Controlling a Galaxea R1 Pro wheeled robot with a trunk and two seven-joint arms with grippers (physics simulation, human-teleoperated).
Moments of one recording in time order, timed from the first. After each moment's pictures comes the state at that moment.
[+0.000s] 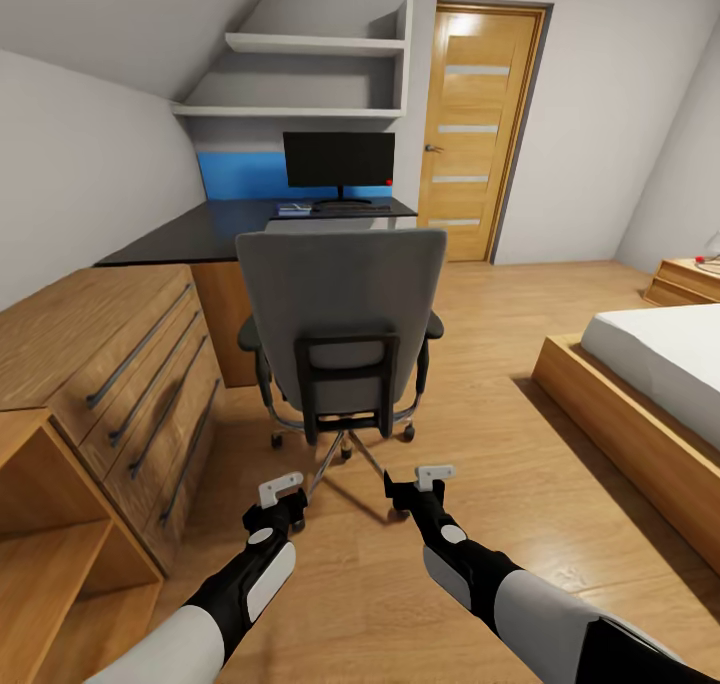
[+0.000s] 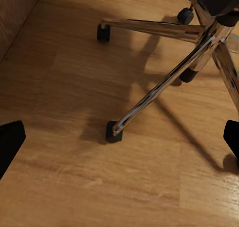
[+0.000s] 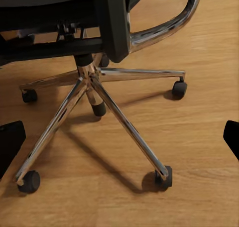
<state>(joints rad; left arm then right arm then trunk) -0.62 -0.10 -0.40 -0.54 0.56 -0.08 0.47 -0.78 0.06 0.99 -0.32 -0.89 -0.36 -0.16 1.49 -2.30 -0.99</state>
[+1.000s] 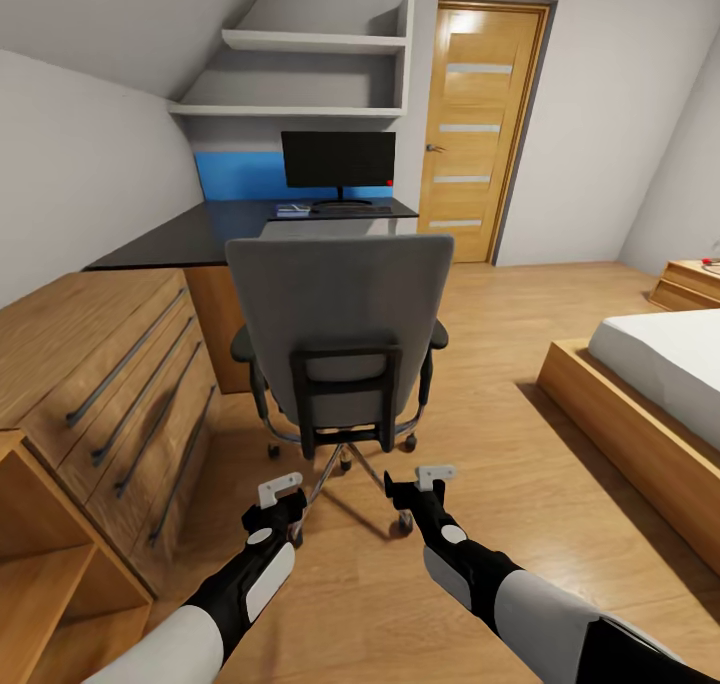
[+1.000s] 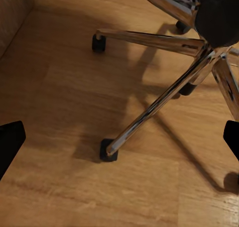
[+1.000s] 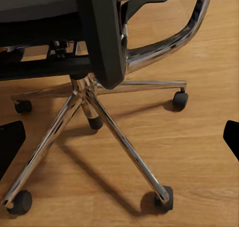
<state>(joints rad) -0.62 -0.09 -0.40 -0.54 0.56 -0.08 0.47 -0.78 0.06 0.99 -0.32 -0.89 -0.37 -0.16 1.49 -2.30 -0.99</state>
